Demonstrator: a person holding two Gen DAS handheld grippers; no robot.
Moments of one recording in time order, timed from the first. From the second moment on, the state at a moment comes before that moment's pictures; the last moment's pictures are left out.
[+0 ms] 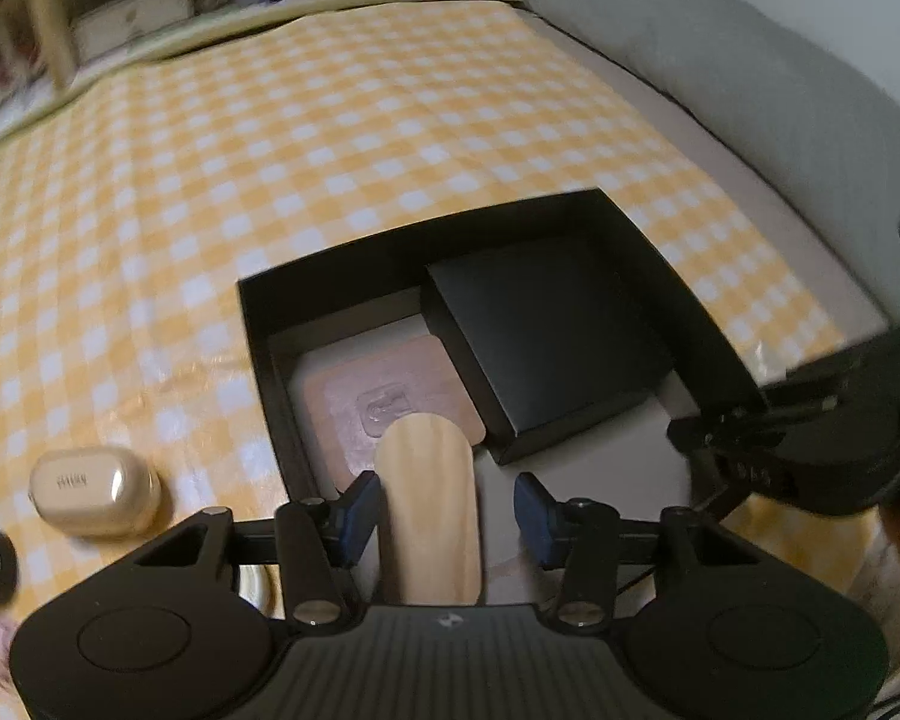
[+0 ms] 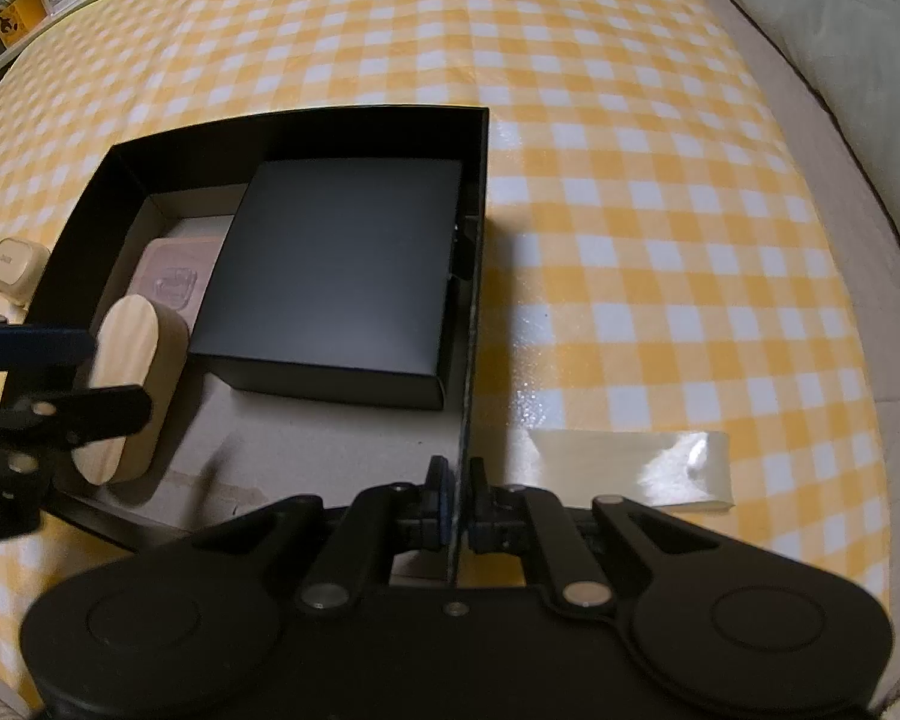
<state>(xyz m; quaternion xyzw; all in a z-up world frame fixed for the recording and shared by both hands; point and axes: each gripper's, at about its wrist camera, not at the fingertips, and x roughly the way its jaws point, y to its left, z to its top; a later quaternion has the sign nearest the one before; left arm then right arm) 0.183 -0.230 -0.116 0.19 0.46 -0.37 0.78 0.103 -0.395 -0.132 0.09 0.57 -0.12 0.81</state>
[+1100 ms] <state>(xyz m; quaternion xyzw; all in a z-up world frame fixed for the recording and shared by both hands) 0.219 -0.257 -0.119 0.21 0.42 -0.36 0.81 0.102 -0.393 -0.131 0.09 0.57 -0.12 0.81</state>
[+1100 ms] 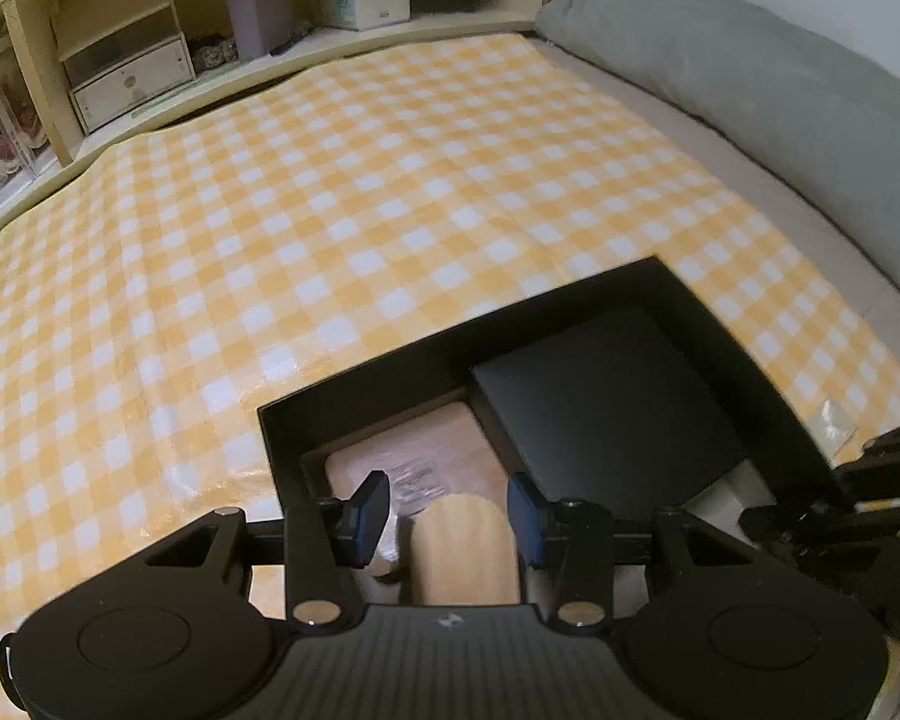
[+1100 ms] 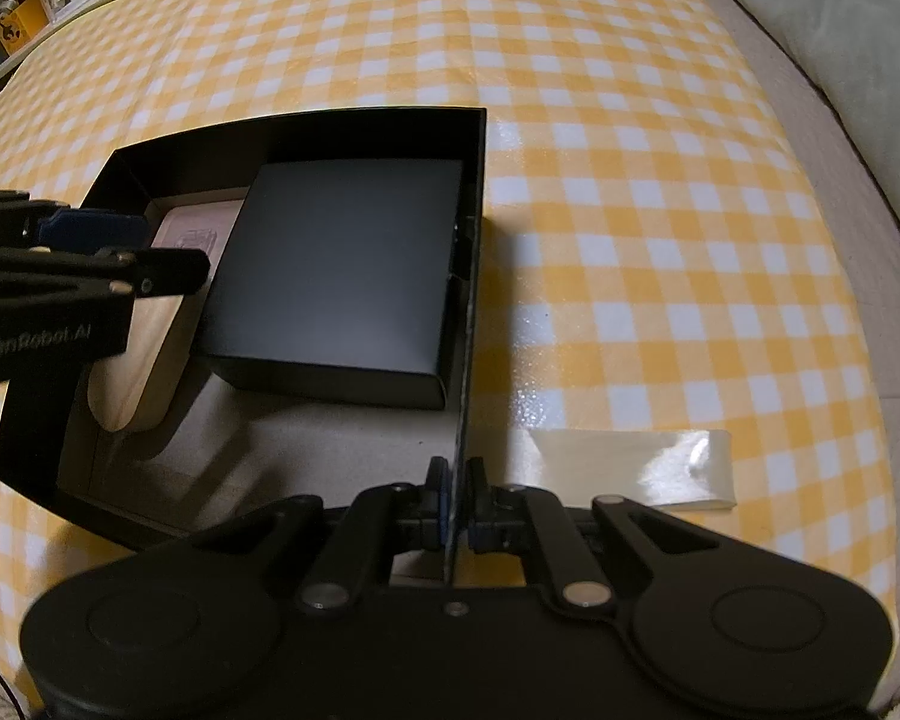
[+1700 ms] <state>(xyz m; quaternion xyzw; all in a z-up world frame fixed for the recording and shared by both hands) 0.202 -0.245 -0.112 0.25 0.46 -0.33 0.79 0.102 -0.394 -0.131 0.09 0.57 -0.12 0.81</state>
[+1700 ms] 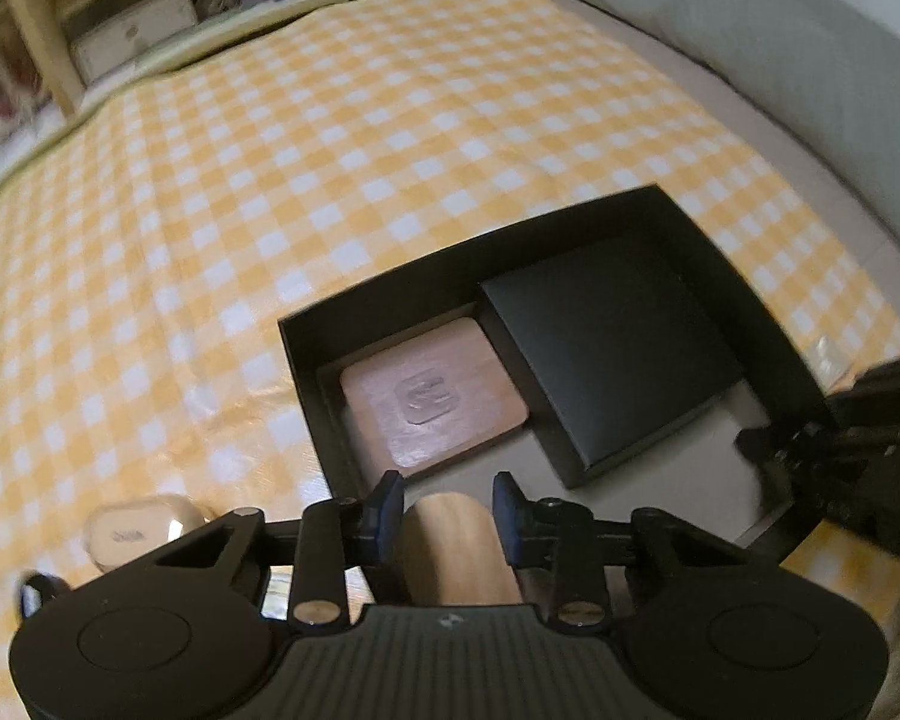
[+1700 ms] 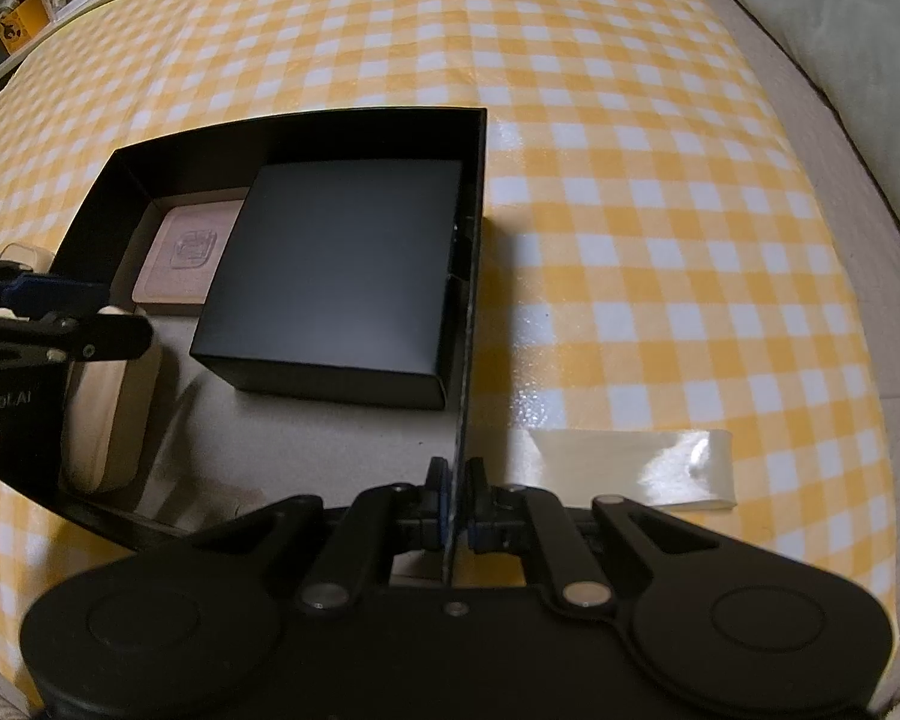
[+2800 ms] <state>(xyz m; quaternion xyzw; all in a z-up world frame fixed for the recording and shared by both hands) 0.135 -0.196 -0.046 0.18 0.45 -0.38 0.79 0.102 -0.392 -0.131 0.09 0.57 -0.12 0.81</state>
